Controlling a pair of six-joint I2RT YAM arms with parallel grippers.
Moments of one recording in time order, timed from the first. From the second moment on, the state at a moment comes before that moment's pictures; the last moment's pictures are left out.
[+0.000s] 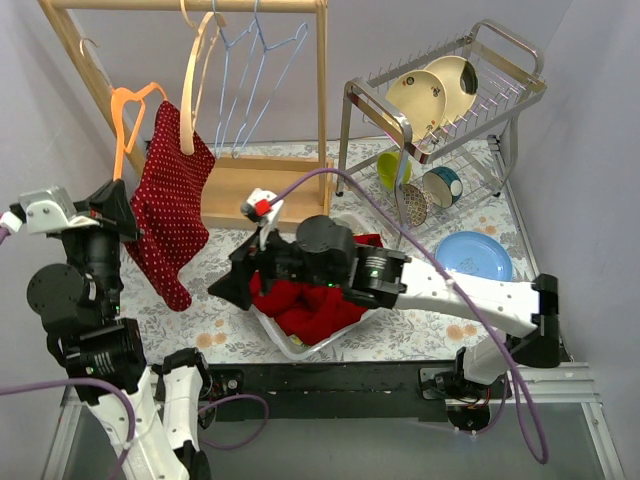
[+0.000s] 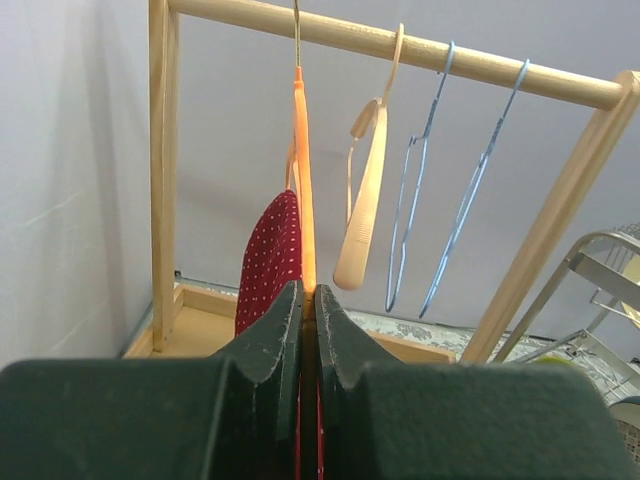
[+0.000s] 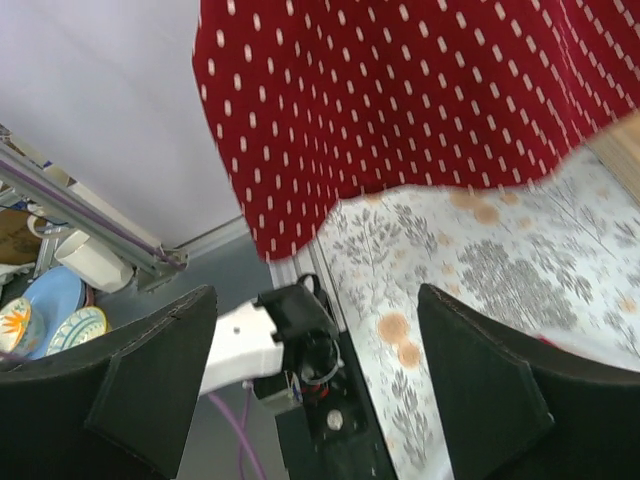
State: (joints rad) left arm 0.30 0.63 1.35 -0.40 0.17 -0.26; right arm 1.33 1.46 1.49 -0.12 -0.05 0.38
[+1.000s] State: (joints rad) left arm 0.23 0.51 1.20 -0.54 0.01 -0.24; right arm 1.46 1.60 1.75 -0.14 0.19 0.12
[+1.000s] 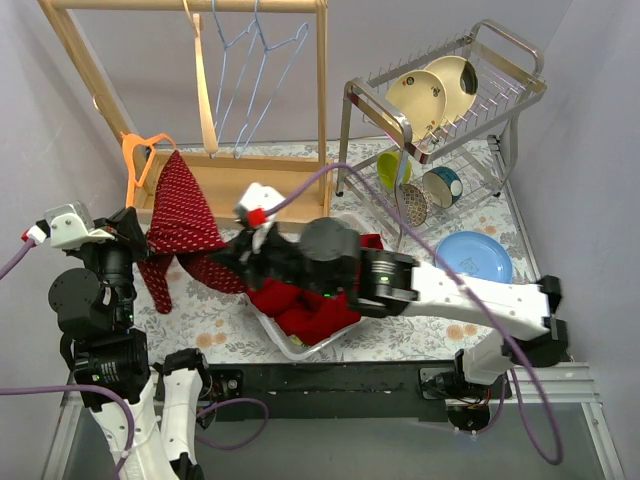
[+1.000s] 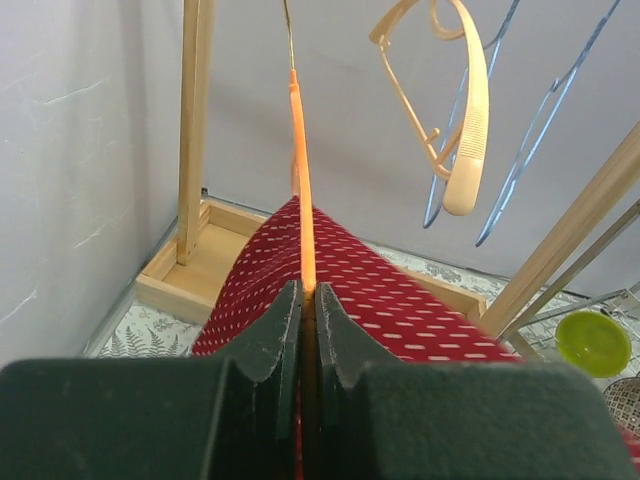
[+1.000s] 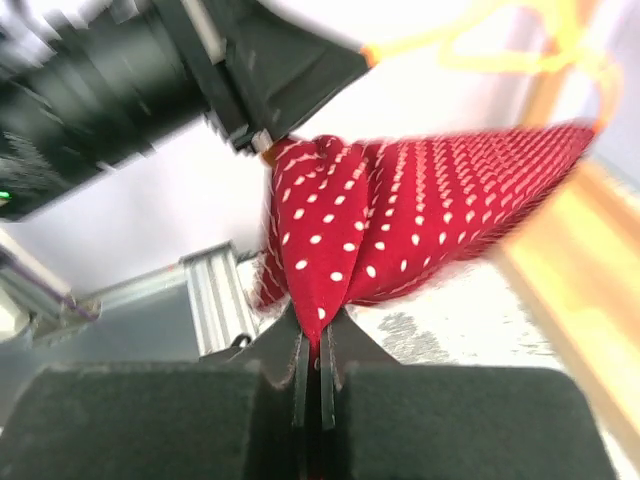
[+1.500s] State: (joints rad) left arm 0.22 0.51 1.24 -0.50 0.00 -0.24; right arm 1.46 1.09 1.62 -0.23 0.42 -0.04
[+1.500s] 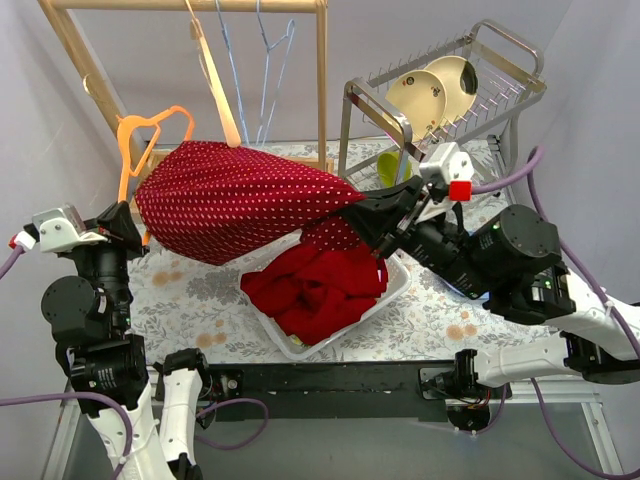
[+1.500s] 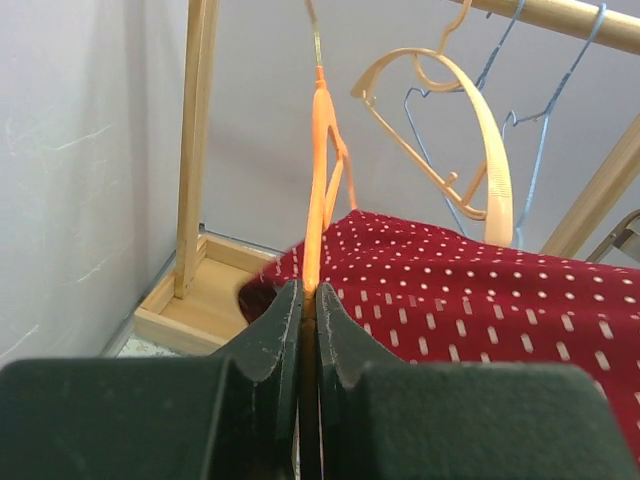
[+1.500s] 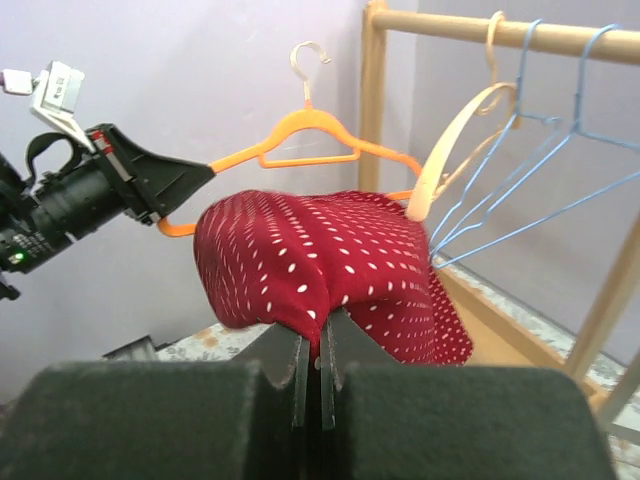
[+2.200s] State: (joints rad) left arm 0.22 0.49 1.05 -0.38 -0.01 -0.18; right arm 1.46 1.05 1.69 -0.11 0.55 -0.29
